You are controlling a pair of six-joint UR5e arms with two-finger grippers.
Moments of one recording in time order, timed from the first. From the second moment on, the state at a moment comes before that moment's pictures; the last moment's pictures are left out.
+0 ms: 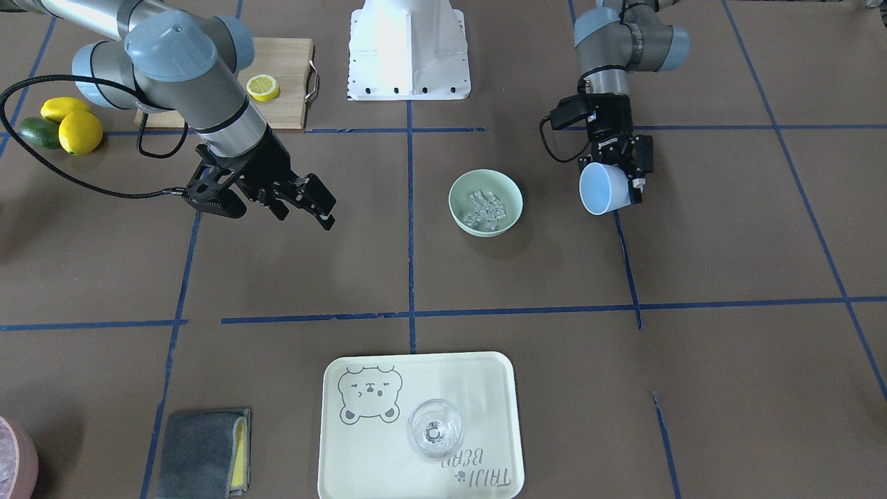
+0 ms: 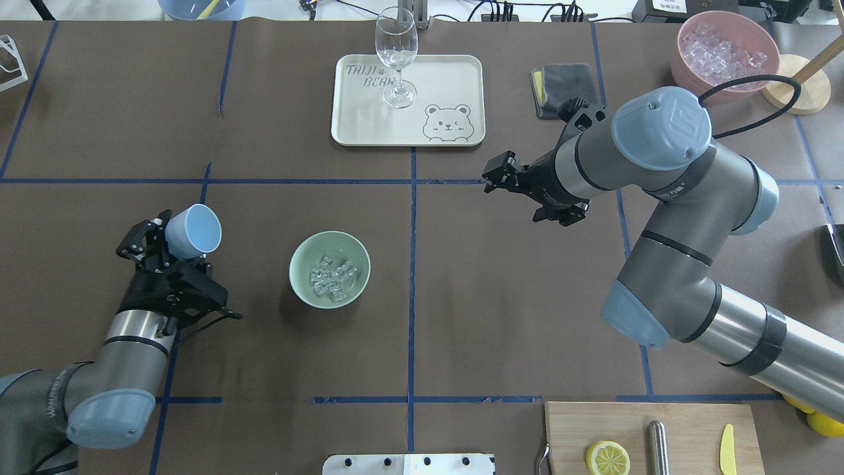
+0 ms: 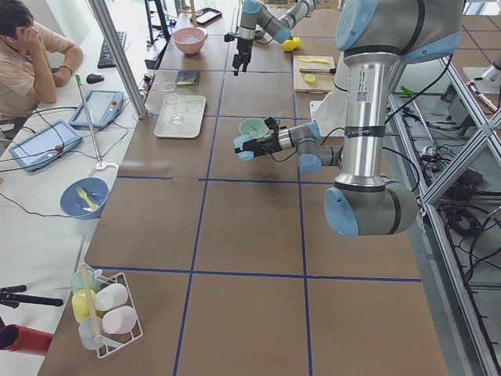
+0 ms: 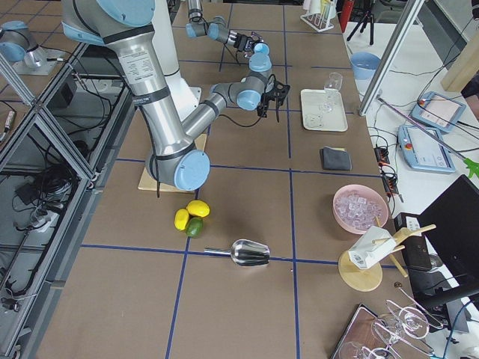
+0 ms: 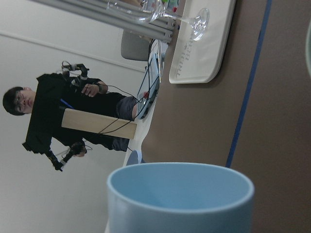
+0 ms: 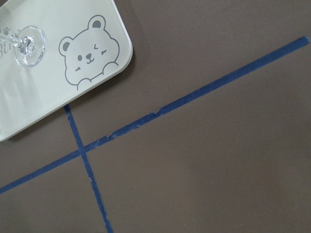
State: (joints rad) left arm -0.21 -1.52 -1.87 -2.18 -0.54 -0.47; right arm 0.68 -1.13 1.80 -1.21 1.96 1.65
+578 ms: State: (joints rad) left arm -0.30 -1.39 -1.87 -2.19 -0.59 -1.23; right arm 0.68 -1.13 1.80 -1.21 1.93 1.64
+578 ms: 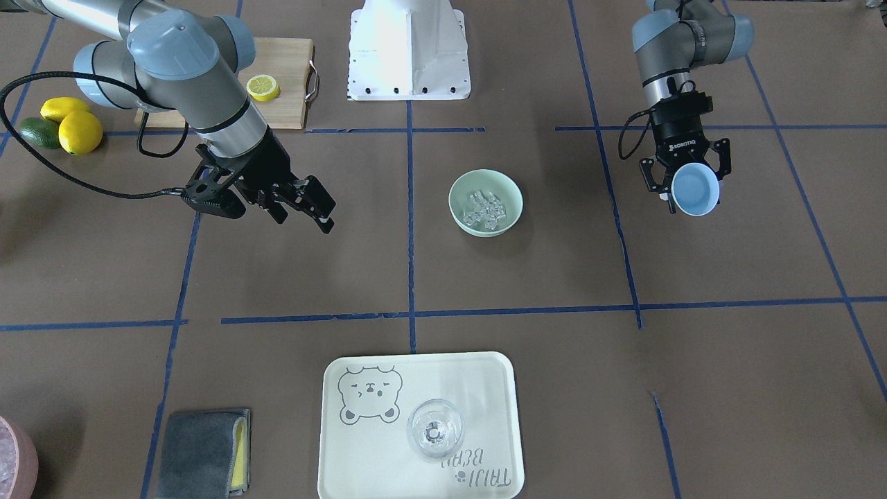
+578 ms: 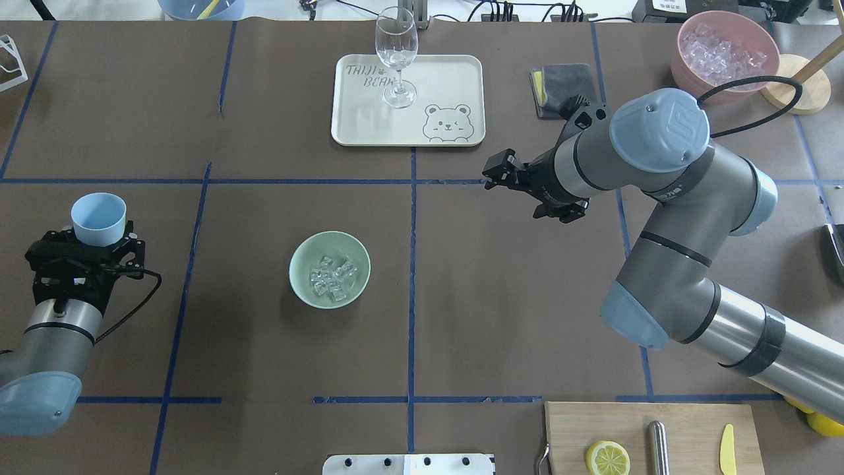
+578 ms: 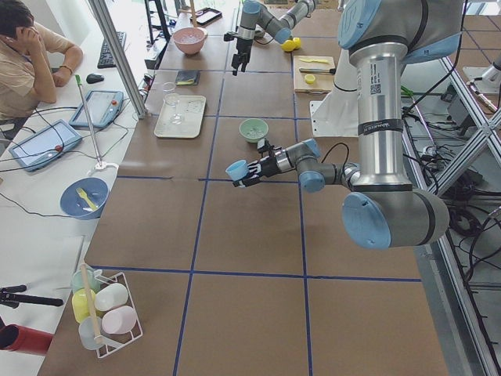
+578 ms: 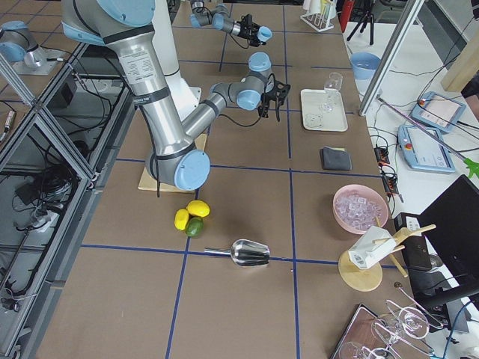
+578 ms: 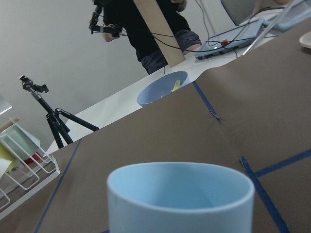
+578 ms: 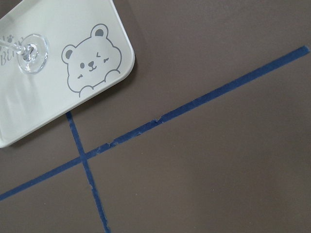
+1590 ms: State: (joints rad) left arm -0.38 -1.31 -1.74 -2.22 -0.54 -1.72; right arm 0.72 -1.13 1.80 -1.21 1.94 1.64
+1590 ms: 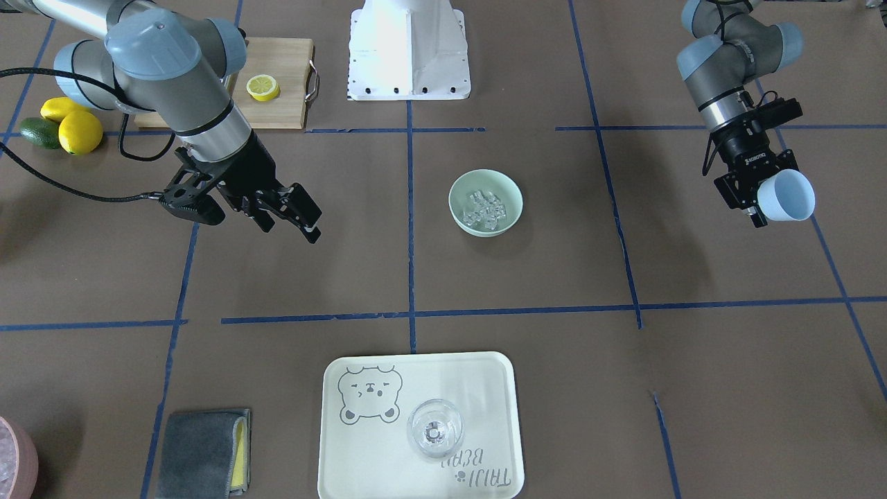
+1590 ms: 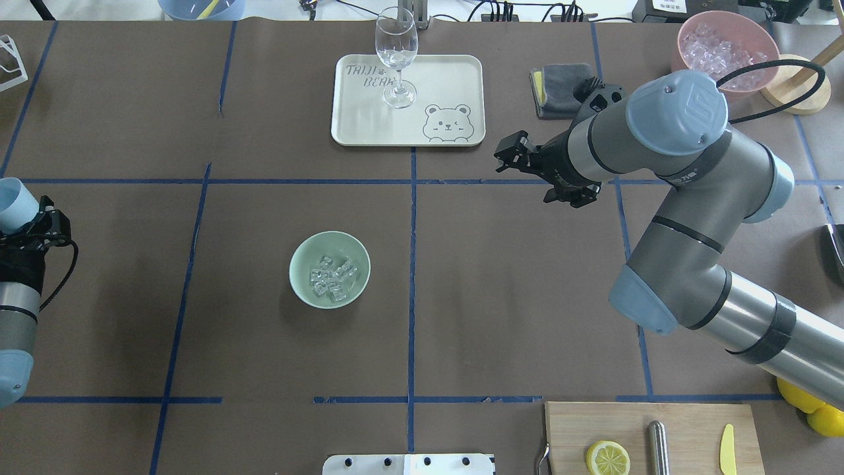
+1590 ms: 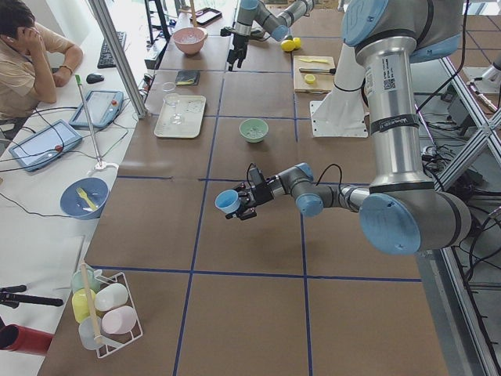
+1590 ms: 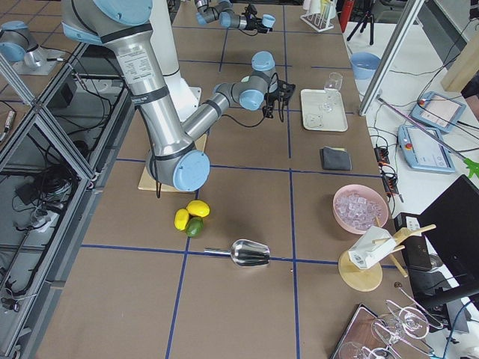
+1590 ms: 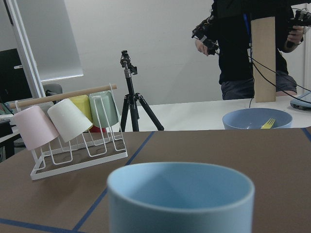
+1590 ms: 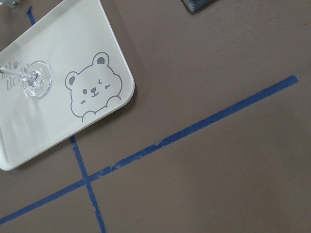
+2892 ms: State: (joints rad) left arm -0.24 -1.38 -1.55 -2.24 -0.37 -1.90; right arm 0.72 -1.13 1.81 -1.21 1.92 1.64
